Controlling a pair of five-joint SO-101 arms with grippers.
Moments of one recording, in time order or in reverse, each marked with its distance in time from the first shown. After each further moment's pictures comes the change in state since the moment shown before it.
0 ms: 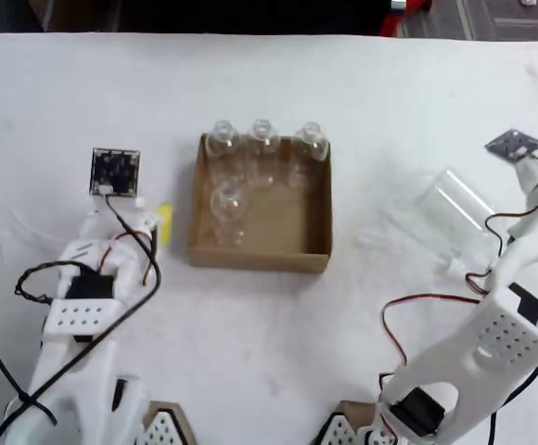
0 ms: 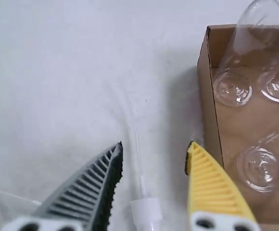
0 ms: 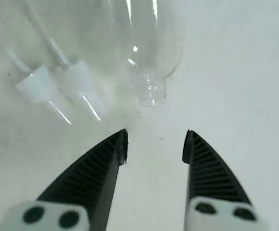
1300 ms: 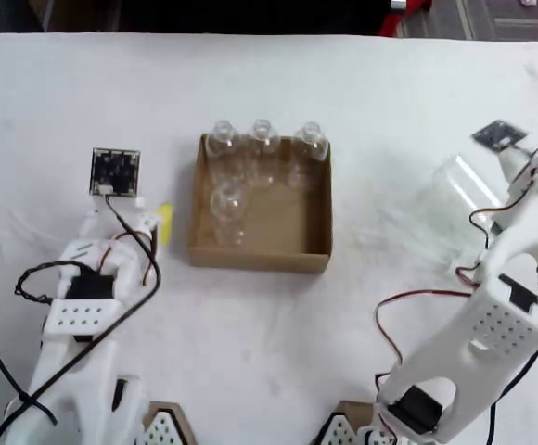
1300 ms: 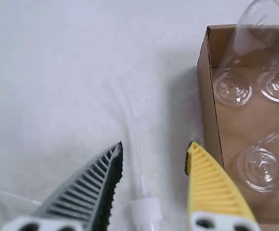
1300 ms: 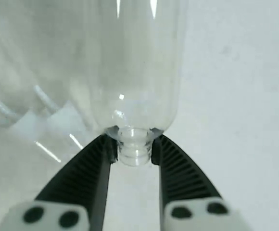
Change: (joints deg) left arm 0.0 0.0 0.0 0.0 0.0; right arm -3.9 -0.7 0.1 -5.5 -6.1
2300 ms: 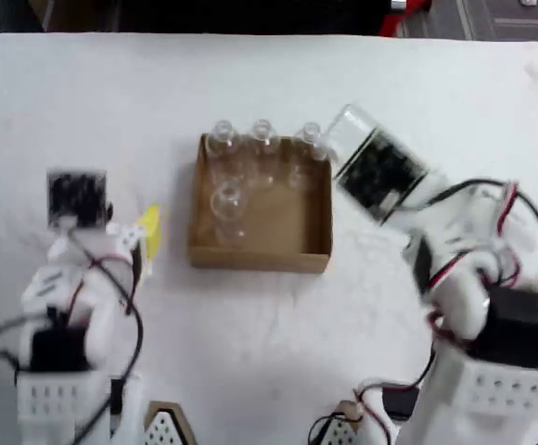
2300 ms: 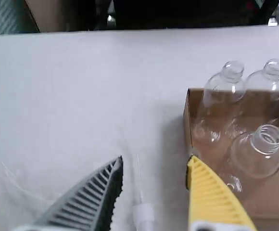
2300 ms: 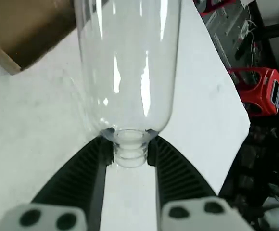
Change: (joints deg) left arm 0.0 -32.1 -7.6 31.8 2.7; right arm -30.2 -77.7 28.0 17.6 -8.6
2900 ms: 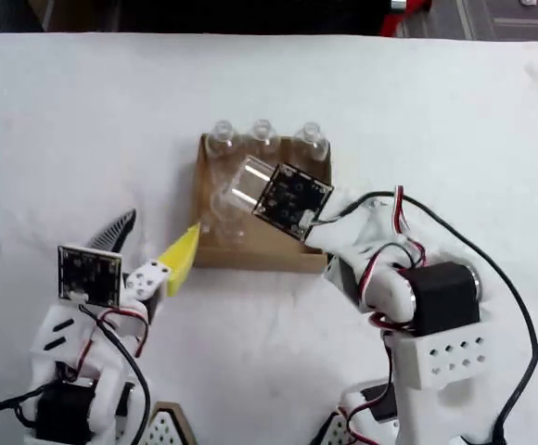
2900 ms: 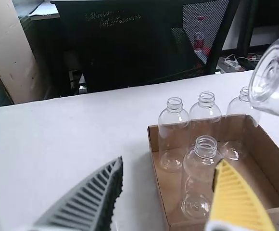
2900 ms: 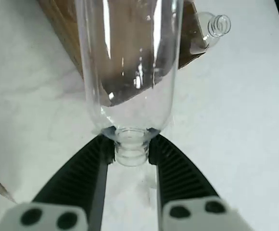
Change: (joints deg) left arm 9.4 -28.8 9.0 4.0 -2.2; right arm -20.7 -0.4 14.9 -4.1 -10.0
